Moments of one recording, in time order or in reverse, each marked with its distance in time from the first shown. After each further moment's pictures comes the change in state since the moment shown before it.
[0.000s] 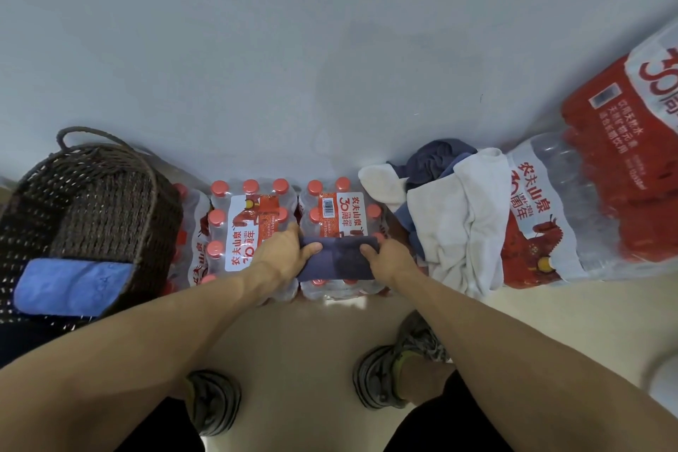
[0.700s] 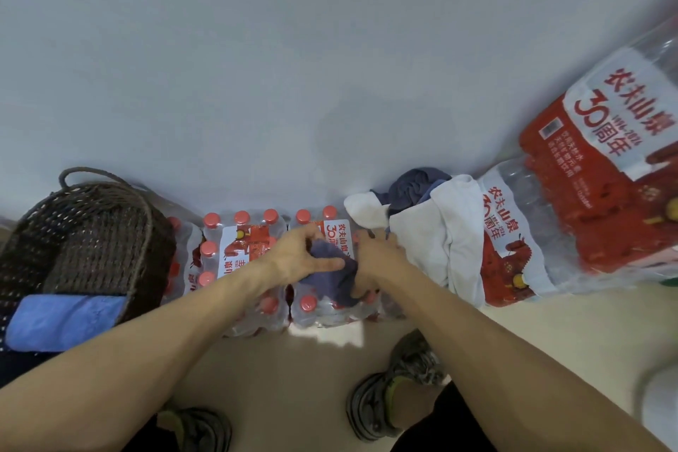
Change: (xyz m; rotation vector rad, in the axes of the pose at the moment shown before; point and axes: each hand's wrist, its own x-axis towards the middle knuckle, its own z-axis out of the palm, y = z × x) left_hand -0.014 0.070 -0.054 -0.317 -0.115 0.234; right_hand -0.030 -0.038 -0.064 -0.425 -0.008 -0.176
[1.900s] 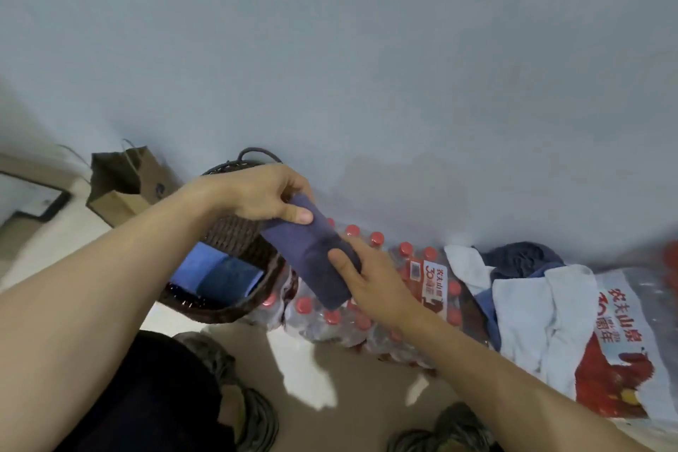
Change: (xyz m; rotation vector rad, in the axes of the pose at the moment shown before) left_hand -0.130 -0.059 -0.255 0.209 0.002 0.102; right_hand -0.062 -0.199 -0.009 0.652 0.130 -0.768
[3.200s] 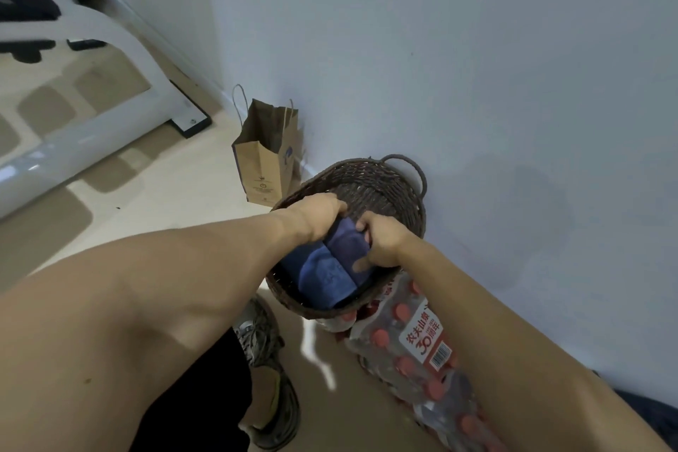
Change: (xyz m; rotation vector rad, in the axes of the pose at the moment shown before) left_hand -0.022 -0.161 0.047 0.185 0.239 -0.502; right_hand 0.203 -0.002 0.116 -0.771 -0.678 0.130
